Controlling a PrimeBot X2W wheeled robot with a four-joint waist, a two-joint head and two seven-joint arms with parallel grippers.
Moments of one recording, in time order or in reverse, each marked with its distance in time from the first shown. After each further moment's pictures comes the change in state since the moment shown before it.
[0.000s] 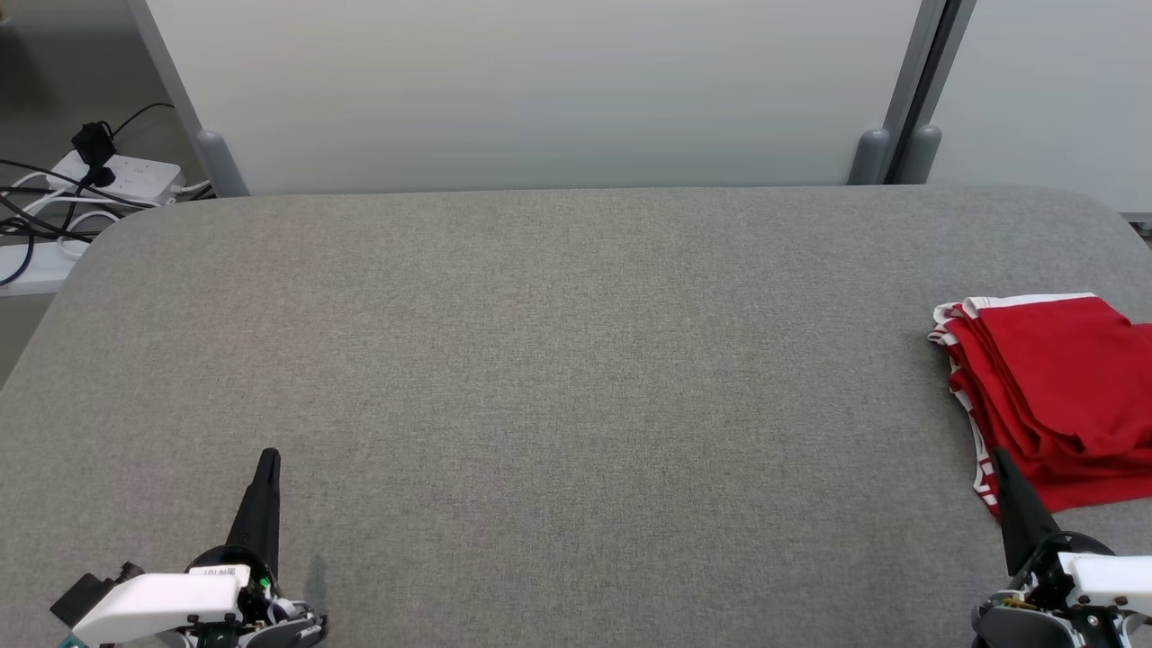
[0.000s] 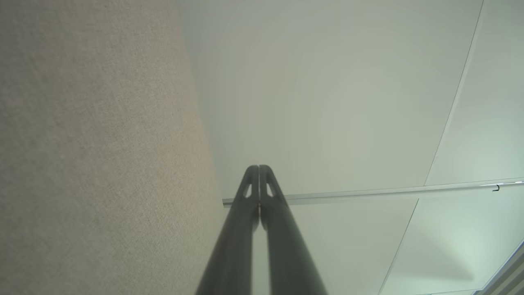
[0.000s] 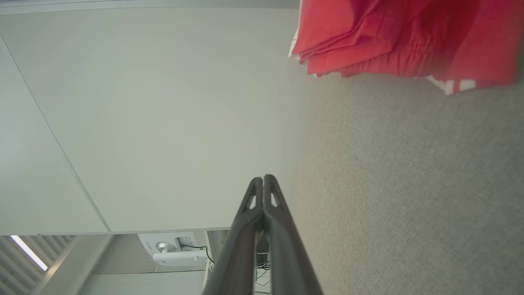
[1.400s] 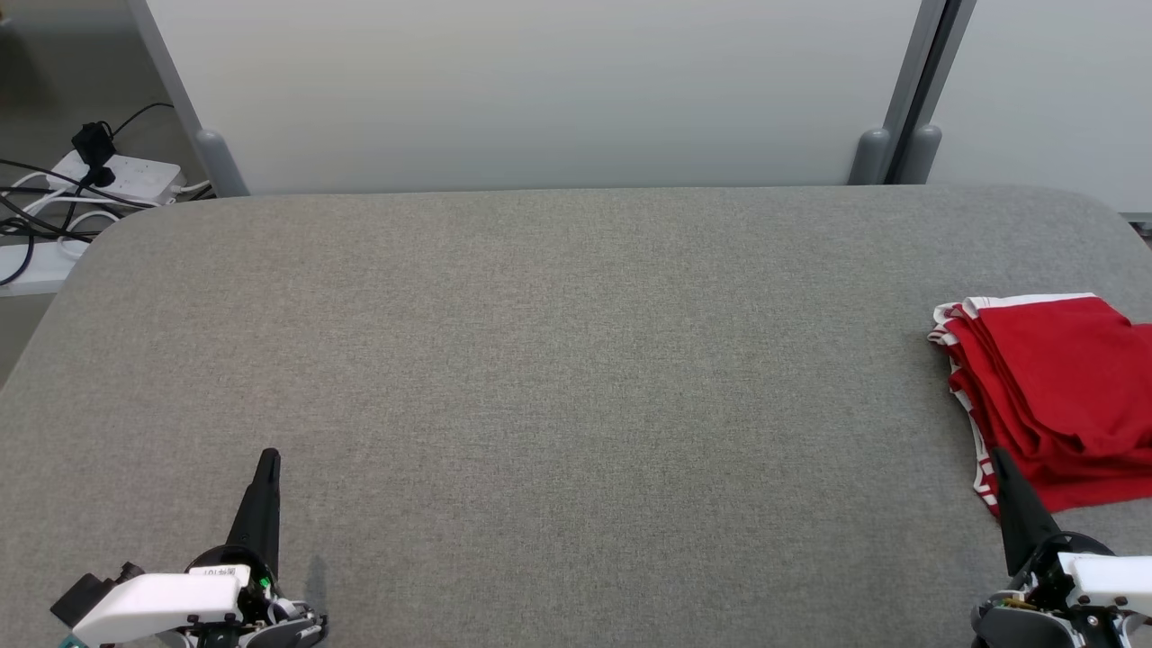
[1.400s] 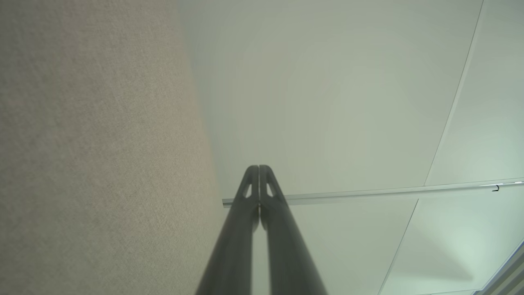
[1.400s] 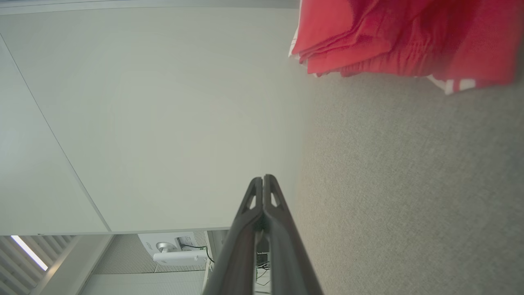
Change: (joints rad) left arm 0.000 -0.001 0.001 0.000 0.000 0.000 0.000; right arm 0.000 0.002 -0.003 0.000 -0.002 0.000 0.003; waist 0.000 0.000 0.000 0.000
